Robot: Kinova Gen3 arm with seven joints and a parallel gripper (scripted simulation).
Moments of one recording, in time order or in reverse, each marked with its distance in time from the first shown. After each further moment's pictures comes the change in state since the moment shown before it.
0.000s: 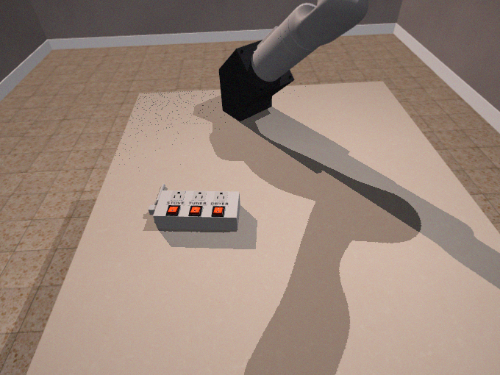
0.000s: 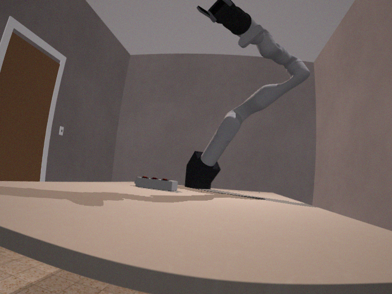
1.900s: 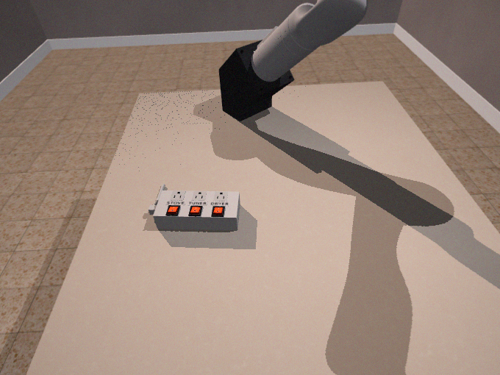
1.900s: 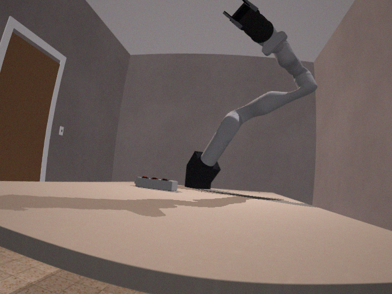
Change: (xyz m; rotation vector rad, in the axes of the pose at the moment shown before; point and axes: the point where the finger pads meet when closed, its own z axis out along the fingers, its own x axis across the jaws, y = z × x) arm 0.039 -0.055 -0.029 -0.012 0.025 0.115
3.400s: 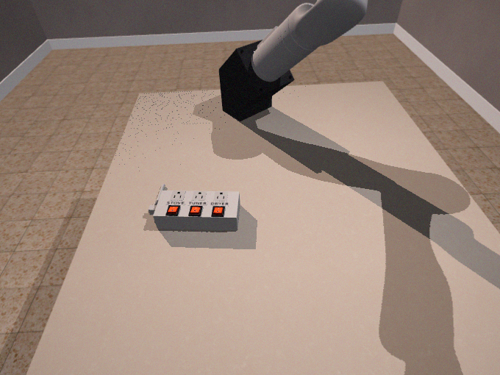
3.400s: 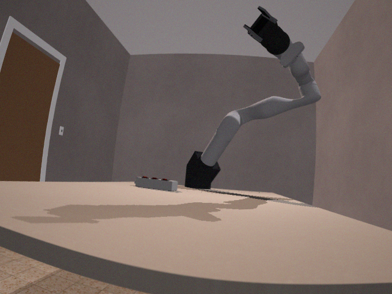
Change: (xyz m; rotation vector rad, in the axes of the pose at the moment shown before) arm 0.008 -0.058 -0.024 0.016 -0.007 0.093
